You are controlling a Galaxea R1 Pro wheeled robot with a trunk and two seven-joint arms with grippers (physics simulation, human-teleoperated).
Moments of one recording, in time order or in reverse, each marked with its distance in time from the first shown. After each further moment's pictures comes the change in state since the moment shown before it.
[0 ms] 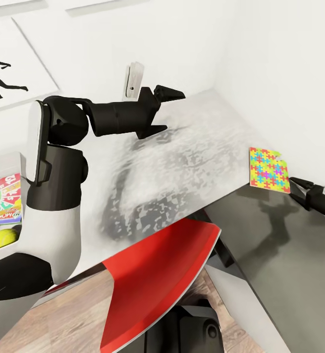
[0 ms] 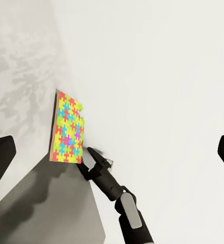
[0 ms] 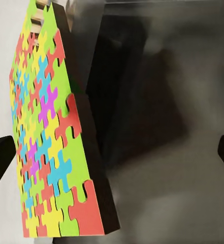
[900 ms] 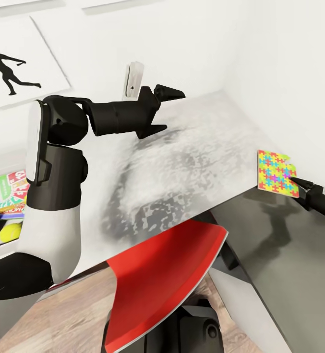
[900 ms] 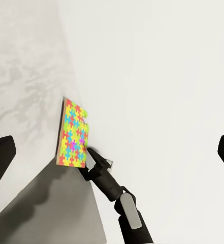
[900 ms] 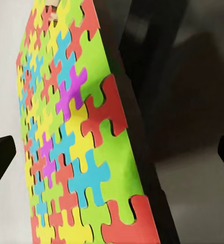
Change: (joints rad) left arm -0.002 0.000 0.000 0.000 0.000 0.000 0.000; right arm 0.001 0.002 0.000 -0.001 -0.001 -0.004 0.002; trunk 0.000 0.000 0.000
